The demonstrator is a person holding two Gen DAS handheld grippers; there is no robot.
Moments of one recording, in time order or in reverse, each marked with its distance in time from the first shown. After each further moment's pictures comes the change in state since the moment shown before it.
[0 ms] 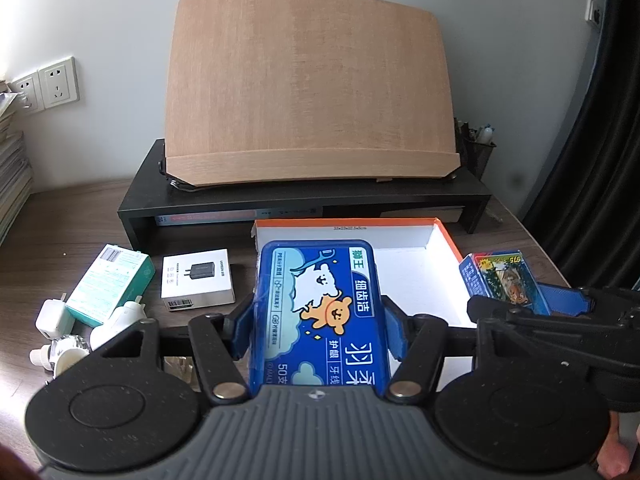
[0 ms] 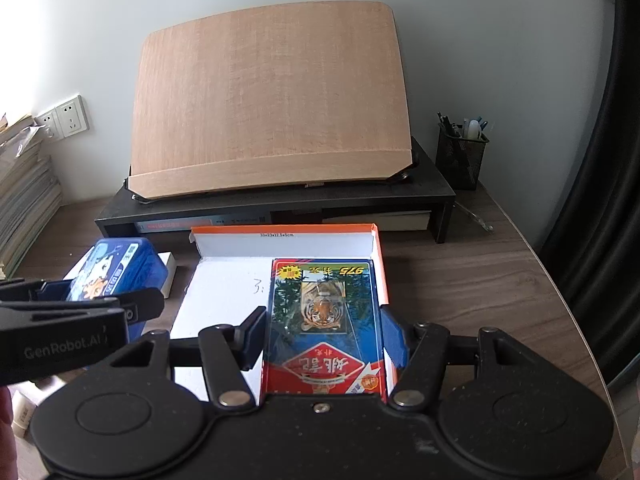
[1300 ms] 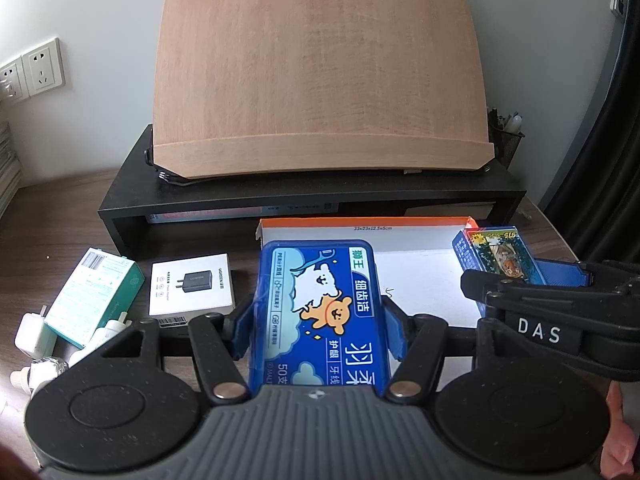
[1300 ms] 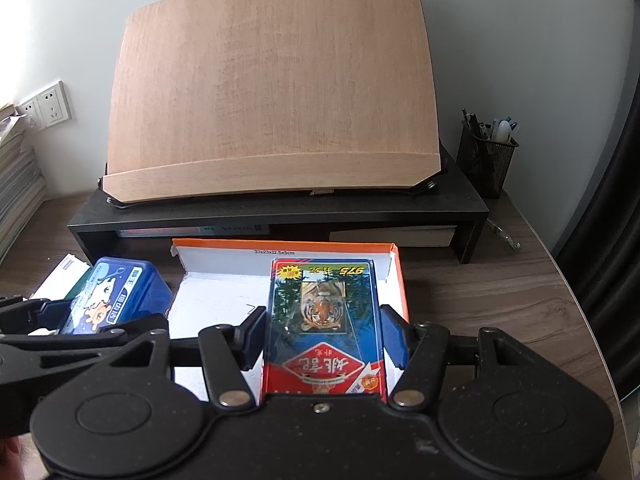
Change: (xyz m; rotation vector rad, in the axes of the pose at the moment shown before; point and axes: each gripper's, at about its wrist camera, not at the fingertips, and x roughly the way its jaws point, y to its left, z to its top) left arm 0.052 0.013 0.011 0.000 0.052 0.013; right arm 0.061 0.010 0.028 -0.026 0.040 -0.013
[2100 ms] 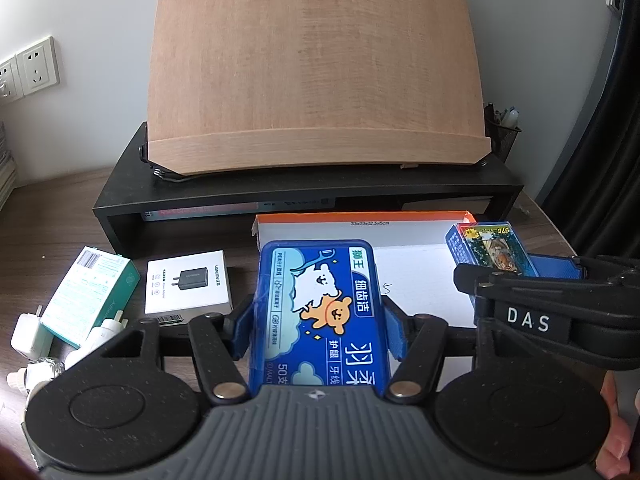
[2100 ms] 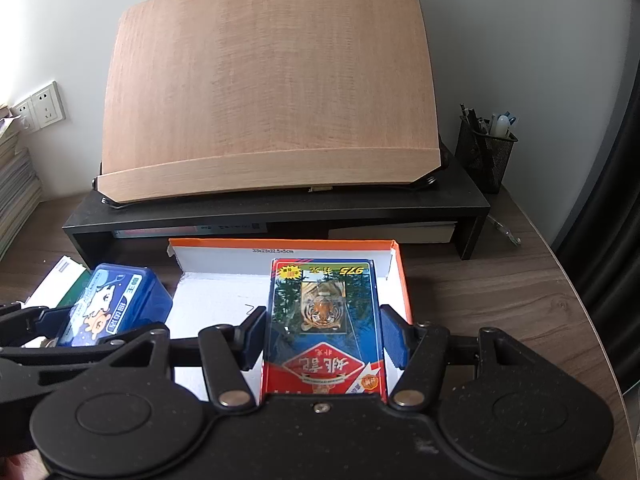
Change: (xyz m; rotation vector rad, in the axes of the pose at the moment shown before) left arm 0.001 0.000 0.000 0.010 0.008 -0.011; right arm 0.005 0.001 0.001 0.010 0.006 -0.005
